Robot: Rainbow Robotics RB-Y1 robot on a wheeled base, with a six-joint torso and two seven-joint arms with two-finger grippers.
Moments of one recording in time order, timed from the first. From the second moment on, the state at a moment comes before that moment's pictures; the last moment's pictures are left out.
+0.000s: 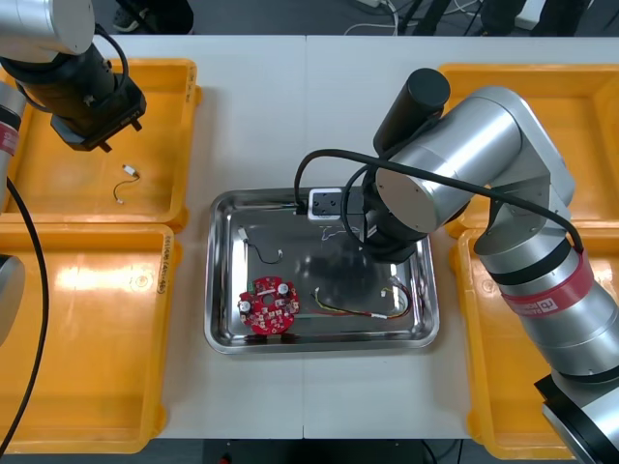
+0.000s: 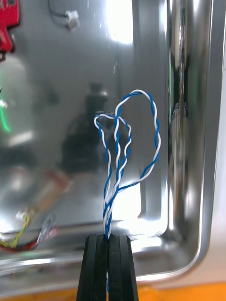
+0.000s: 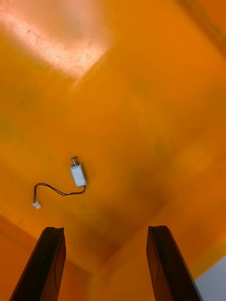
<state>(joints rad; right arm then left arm) -0.65 -0.30 0.41 -1.87 -0.40 1.79 2.37 -0.96 0.53 -0.03 -1.21 0.41 1.66 -0.70</state>
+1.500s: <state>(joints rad) -0.59 -0.32 0.45 -1.67 -0.37 1.44 2.47 -0.96 0.51 -0.03 -0.87 0.43 1.37 -0.73</state>
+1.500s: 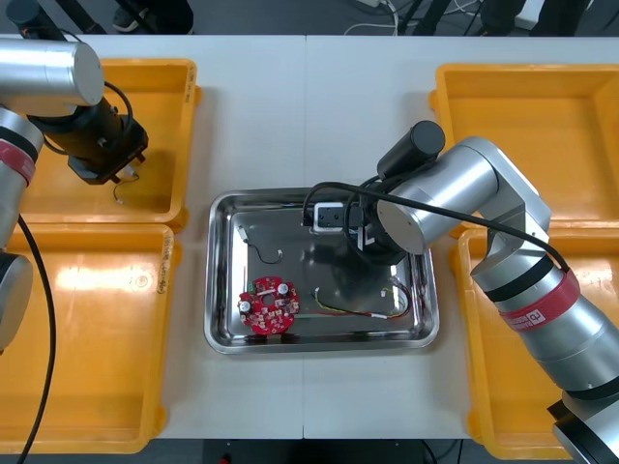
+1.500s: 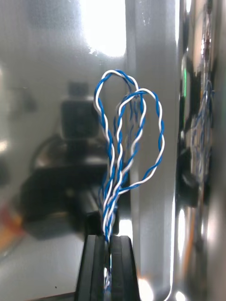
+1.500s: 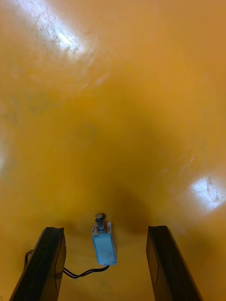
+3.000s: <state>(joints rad) -0.70 -0.43 0.12 -1.94 -0.54 1.92 2.16 -1.02 0.54 -0.03 -1.04 0.44 1.52 -0.74</state>
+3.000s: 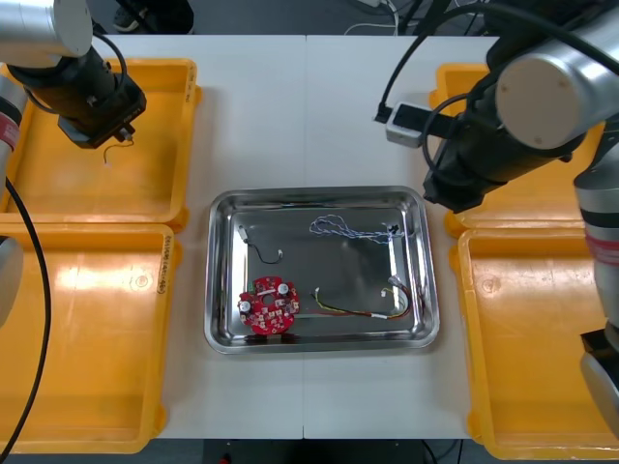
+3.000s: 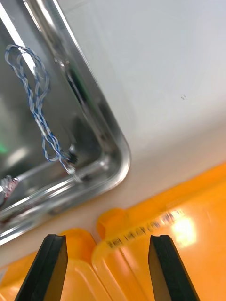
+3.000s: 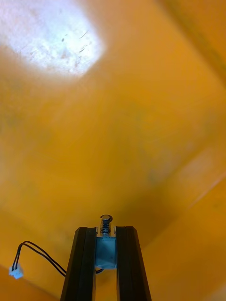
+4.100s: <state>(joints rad) -0.45 -0.76 -0.15 -2.01 -0.77 1.92 1.18 -1.01 0.46 -0.21 -1.55 0.66 1.91 -0.74</state>
